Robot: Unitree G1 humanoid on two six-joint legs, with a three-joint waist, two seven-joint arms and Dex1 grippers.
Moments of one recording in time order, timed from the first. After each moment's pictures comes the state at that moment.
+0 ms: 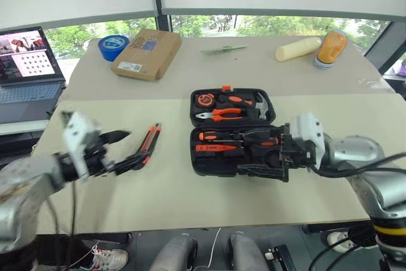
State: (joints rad) left arm 0.17 0.77 0.60 -0.55 -0.54 0.85 -0.93; right arm -0.35 -0.80 0.01 -0.38 0.57 0.49 1.11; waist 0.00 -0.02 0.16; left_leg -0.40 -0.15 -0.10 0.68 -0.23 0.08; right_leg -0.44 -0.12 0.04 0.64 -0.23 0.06
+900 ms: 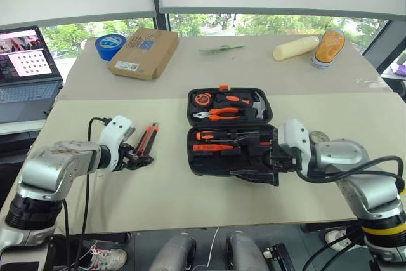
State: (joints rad) left arm -0.41 0.83 -0.01 -0.27 -0.48 1.24 -0.59; right arm -0.29 -0.75 0.05 -0.44 0.50 0.48 1.05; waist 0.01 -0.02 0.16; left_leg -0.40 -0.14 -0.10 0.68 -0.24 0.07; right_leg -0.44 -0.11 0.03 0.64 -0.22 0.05
